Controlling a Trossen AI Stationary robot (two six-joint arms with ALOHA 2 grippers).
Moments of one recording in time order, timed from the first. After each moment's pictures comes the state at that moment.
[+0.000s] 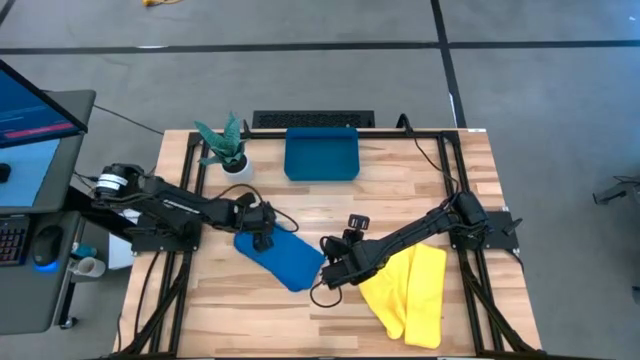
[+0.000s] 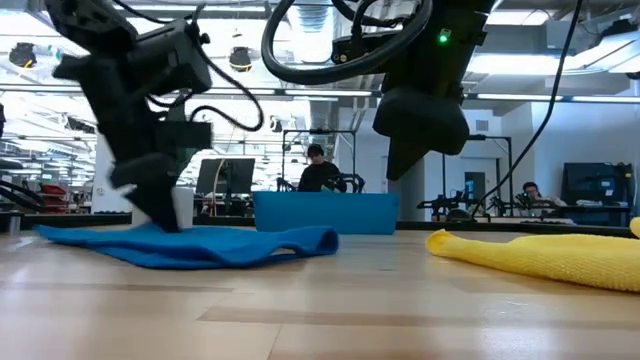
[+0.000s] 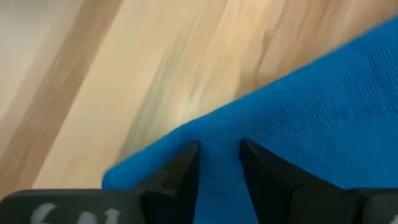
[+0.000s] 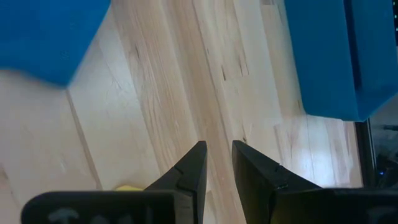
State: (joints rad) left arm -0.06 1.47 0.57 -0.27 -0.33 -0.42; right arm 0.39 2.08 1.58 -1.12 0.65 0.54
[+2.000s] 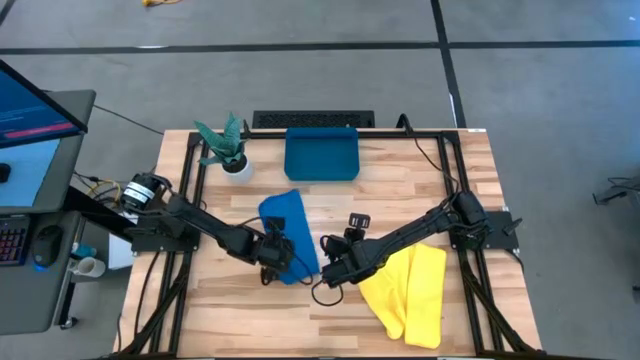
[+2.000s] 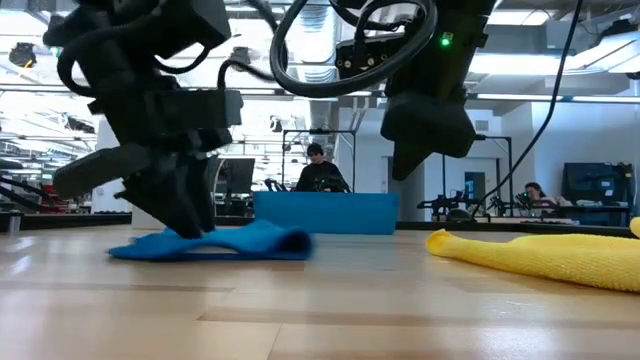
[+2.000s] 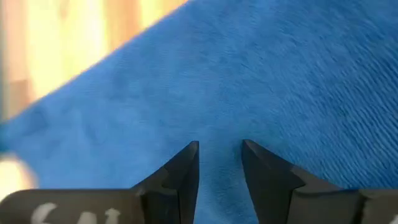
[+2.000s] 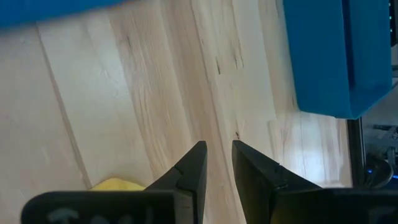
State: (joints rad) left arm -0.34 1.70 0.86 -0.42 -0.43 -0.09; right arm 0.38 2.08 1.58 -1.14 0.65 0.52
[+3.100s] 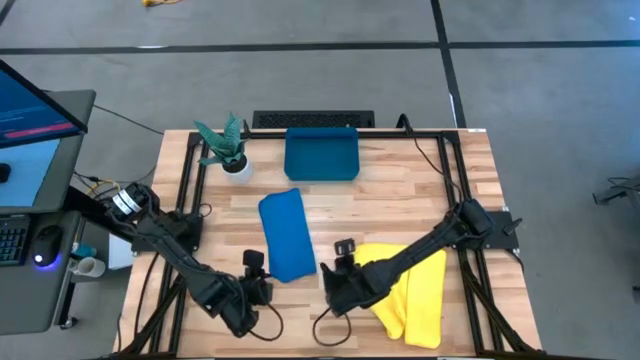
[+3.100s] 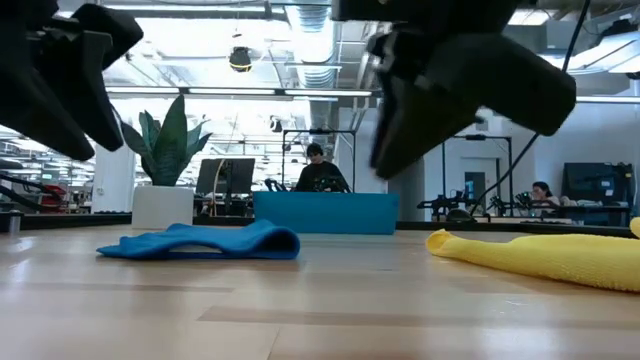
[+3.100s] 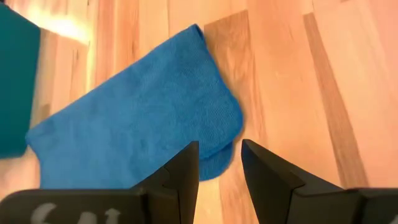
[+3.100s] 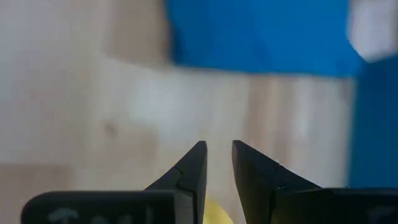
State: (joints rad) left arm -0.79 1.69 1.02 -0.66 -0.67 -0.52; right arm 0.51 2.08 1.55 -0.80 0.54 0.12
